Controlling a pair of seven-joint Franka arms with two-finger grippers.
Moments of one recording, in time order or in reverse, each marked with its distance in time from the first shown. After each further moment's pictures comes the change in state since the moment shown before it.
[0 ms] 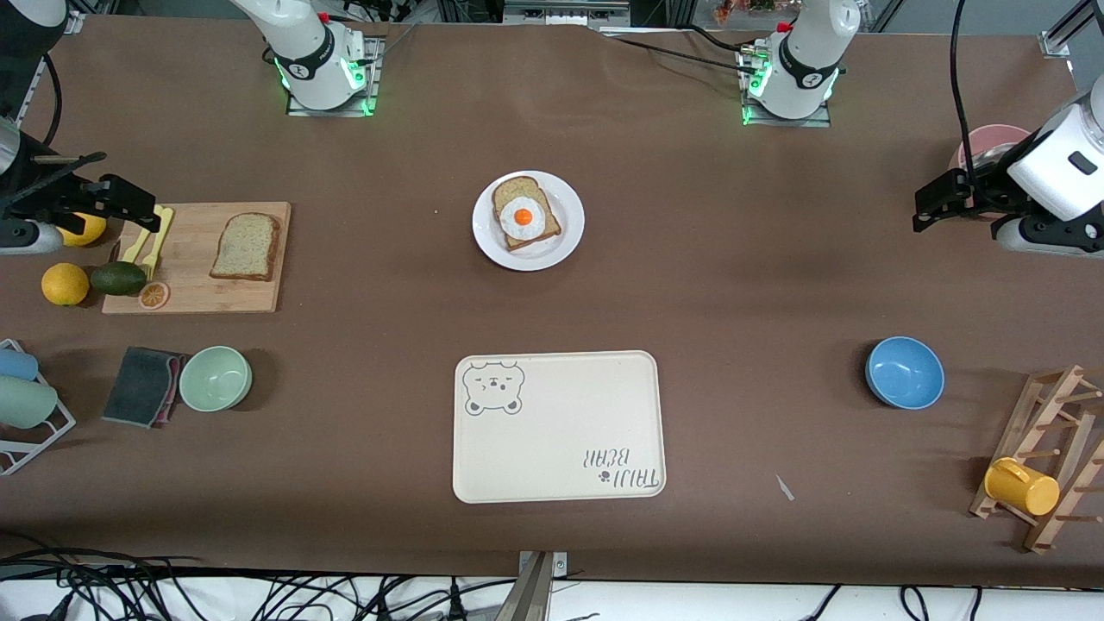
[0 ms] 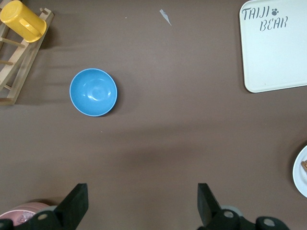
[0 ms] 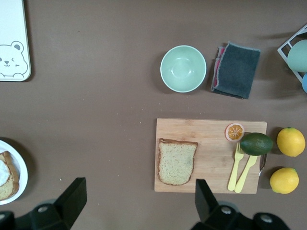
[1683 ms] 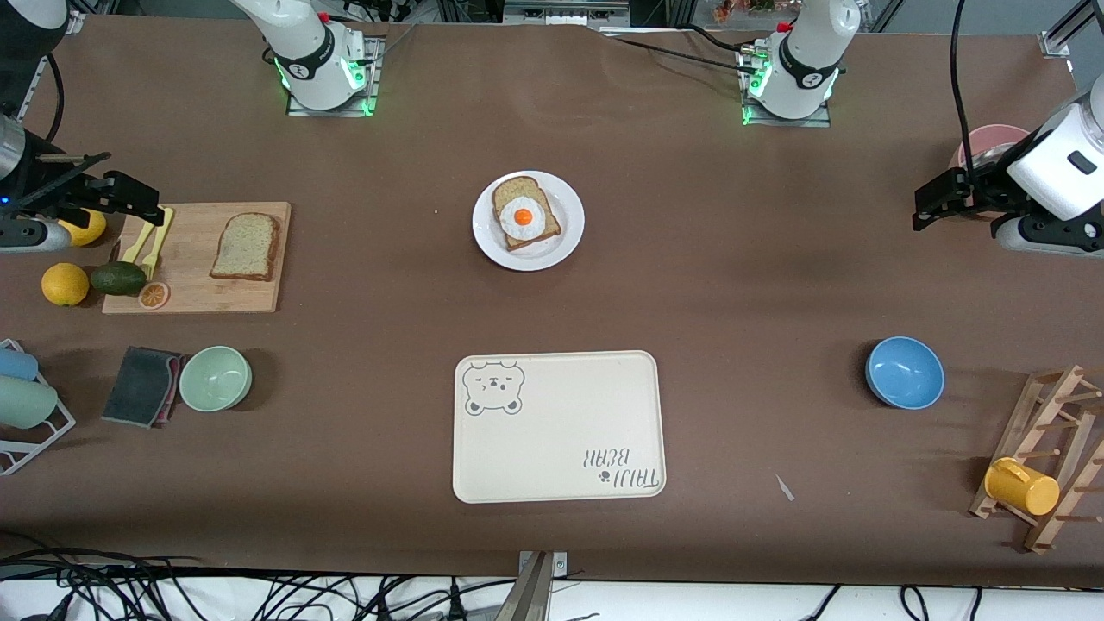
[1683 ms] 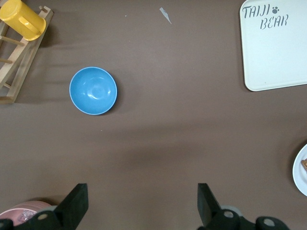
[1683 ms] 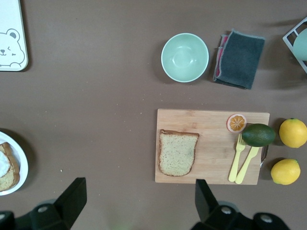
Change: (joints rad) left arm 0.000 -0.001 0.000 0.000 0.000 -0.006 0.000; right arm 0.007 0.002 -0.001 -0.004 0.000 -0.039 0.001
